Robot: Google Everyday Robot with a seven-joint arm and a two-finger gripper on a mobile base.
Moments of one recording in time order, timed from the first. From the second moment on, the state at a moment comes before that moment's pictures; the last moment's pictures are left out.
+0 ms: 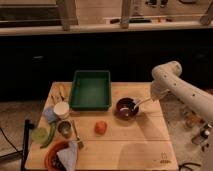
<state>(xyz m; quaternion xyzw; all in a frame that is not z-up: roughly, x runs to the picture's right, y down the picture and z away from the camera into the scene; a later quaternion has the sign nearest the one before) 0.303 0.062 0.858 -0.26 -0.01 -0.18 0.95</state>
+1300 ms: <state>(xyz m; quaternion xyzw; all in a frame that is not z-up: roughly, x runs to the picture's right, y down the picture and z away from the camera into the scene) 0.221 0.081 0.847 -0.26 -0.06 -0.29 0.92</state>
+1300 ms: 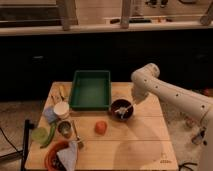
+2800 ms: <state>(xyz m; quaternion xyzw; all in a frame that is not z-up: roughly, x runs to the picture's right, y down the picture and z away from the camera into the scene) 0.170 0.062 0.848 -0.21 -0.07 -0.32 0.92</state>
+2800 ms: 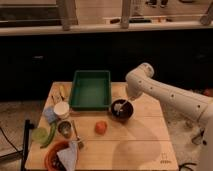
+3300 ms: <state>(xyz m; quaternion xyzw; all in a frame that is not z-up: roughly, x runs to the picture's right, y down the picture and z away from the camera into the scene) 0.219 0.080 0.825 -0.23 -0.06 -0.32 0.92</state>
